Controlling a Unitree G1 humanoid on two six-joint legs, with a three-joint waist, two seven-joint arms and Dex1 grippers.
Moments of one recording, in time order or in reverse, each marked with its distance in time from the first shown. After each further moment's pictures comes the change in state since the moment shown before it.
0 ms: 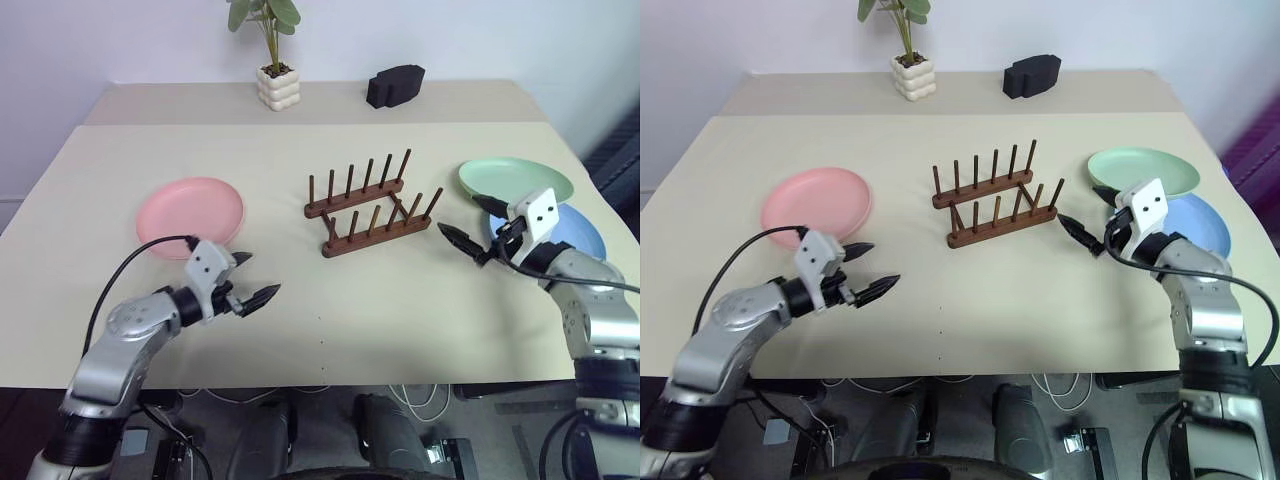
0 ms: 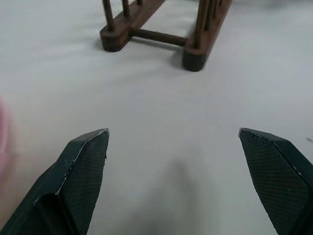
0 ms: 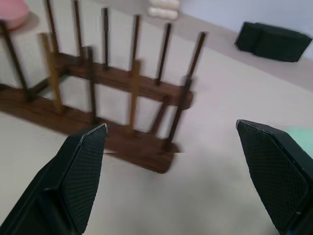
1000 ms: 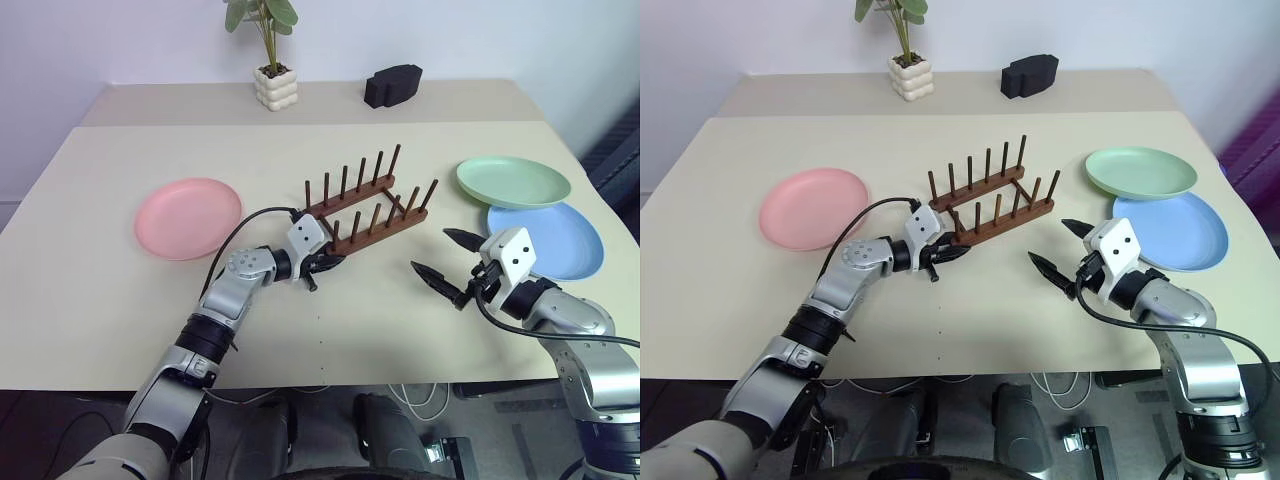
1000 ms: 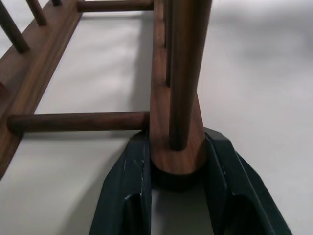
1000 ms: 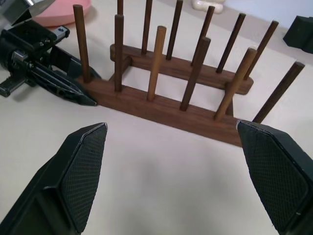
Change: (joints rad) left arm -0.443 -0.323 -0.245 0.638 0.224 -0.250 -0.099; right arm 0.227 0.004 0.031 -0.386 0.010 0.141 -0.064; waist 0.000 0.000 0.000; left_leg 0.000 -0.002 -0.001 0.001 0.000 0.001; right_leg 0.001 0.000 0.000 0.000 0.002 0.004
